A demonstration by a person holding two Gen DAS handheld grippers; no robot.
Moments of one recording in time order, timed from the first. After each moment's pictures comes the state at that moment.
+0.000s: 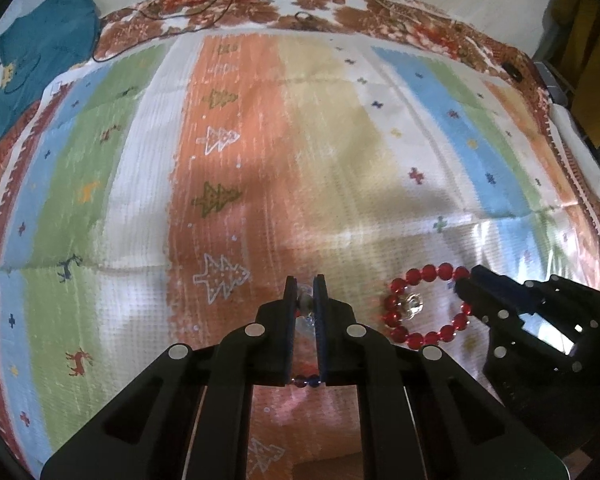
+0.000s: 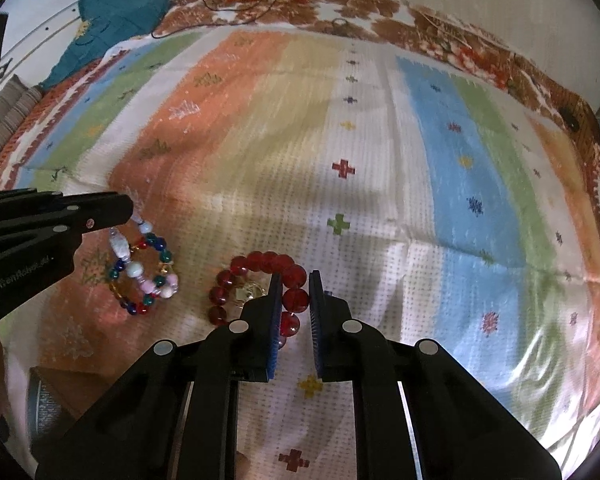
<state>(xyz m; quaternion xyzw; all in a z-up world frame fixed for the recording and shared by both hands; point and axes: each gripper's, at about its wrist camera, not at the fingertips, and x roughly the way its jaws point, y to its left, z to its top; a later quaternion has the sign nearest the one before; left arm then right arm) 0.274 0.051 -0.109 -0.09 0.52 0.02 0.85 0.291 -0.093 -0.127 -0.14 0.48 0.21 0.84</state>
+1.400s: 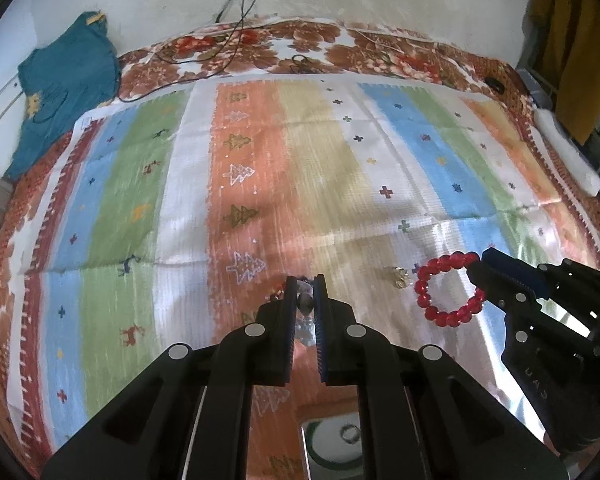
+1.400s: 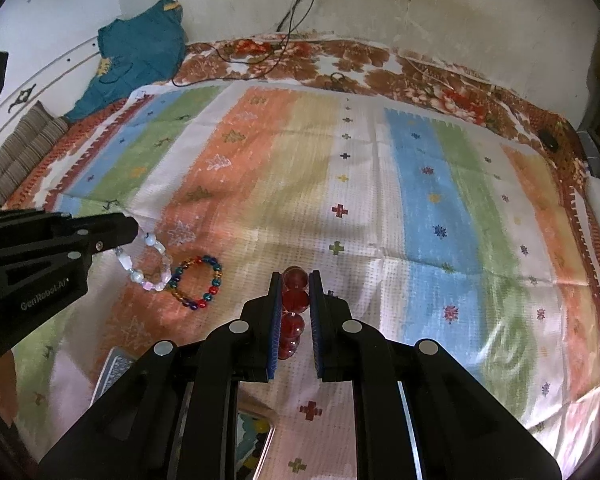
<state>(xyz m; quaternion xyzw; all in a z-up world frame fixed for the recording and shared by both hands) 0.215 0.040 -0.042 -0.06 0.48 0.03 0.88 0.238 -0.111 -0.054 -0.12 0.42 0.22 0.87</state>
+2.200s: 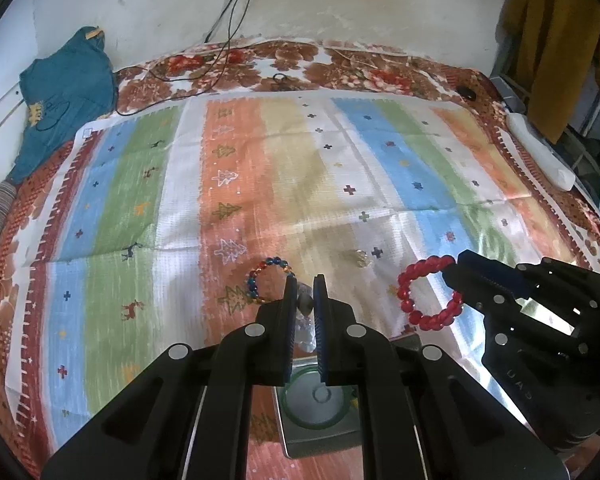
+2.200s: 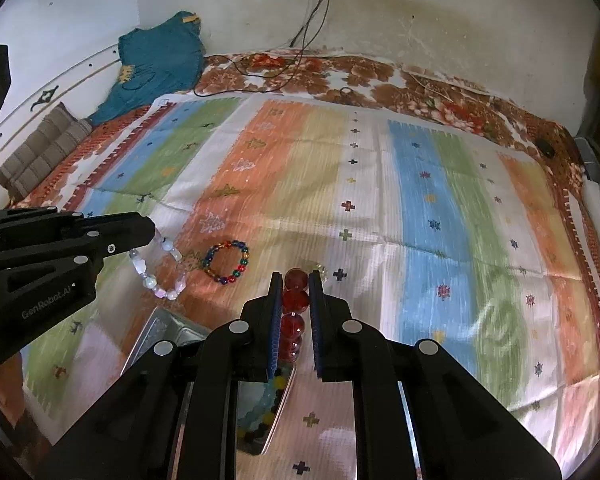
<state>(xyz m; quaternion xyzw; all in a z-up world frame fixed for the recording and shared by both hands) 0.160 0.016 -0.012 -0.06 0.45 0.01 0.89 0.186 -0.129 -0.030 -0.11 0.40 0.24 0.88</state>
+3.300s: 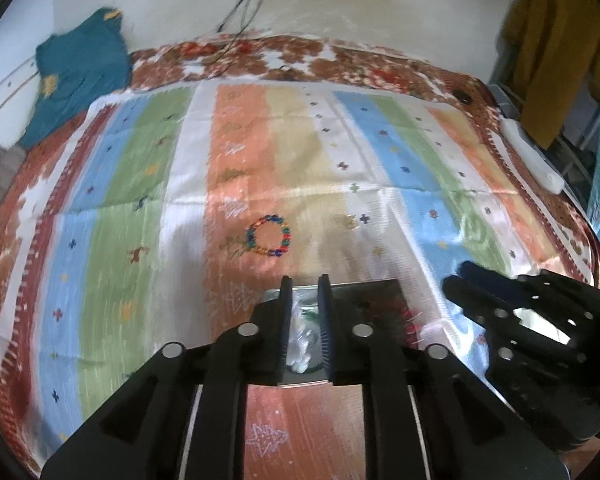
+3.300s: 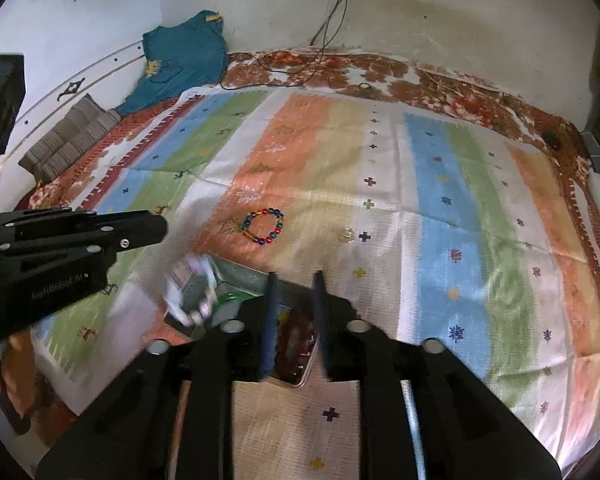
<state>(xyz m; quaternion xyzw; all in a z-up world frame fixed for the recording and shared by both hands) 0.100 0.018 -0.015 -0.10 0.45 0.01 0.89 0.127 -0.145 -0.028 -0.11 0.40 0.27 0.87</state>
